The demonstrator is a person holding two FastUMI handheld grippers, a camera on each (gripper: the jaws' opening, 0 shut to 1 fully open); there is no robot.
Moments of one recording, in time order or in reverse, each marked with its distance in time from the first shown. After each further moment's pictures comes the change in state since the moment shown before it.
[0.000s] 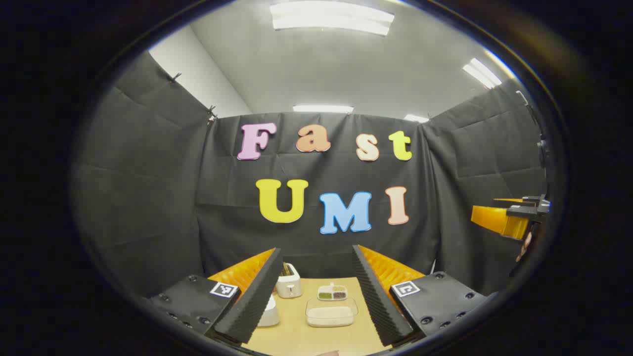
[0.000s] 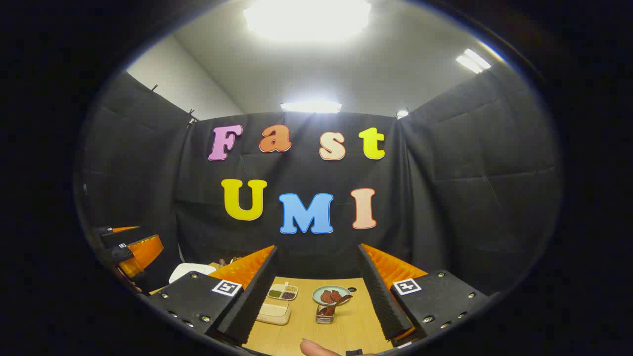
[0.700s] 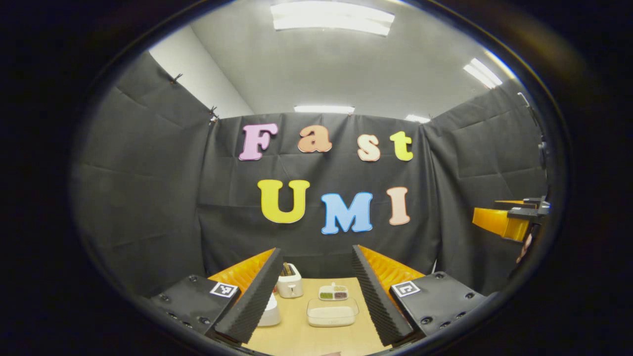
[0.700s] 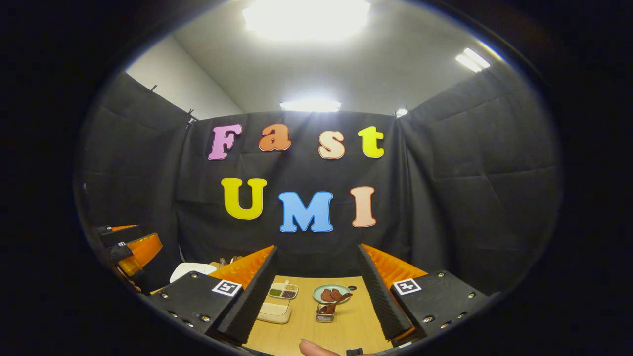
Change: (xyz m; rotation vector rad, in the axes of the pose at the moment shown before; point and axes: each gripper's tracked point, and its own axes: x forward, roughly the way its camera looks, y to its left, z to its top) left arm -0.002 0.002 0.004 -0.005 -0.003 0.010; right arm -0.002 0.000 -0.001 0.002 0.004 -0.001
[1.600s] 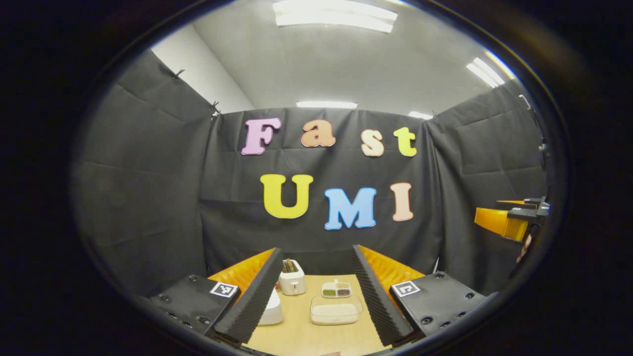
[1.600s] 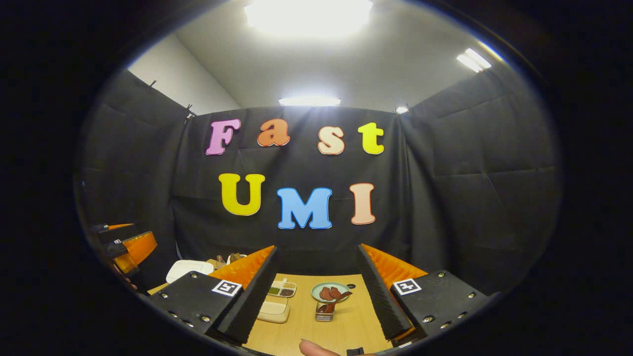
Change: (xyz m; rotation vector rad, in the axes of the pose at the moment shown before) left arm 0.013 0.022 -0.020 0.000 0.033 0.005; right arm 0.017 0.012 -0.015 -0.007 0.026 -0.018
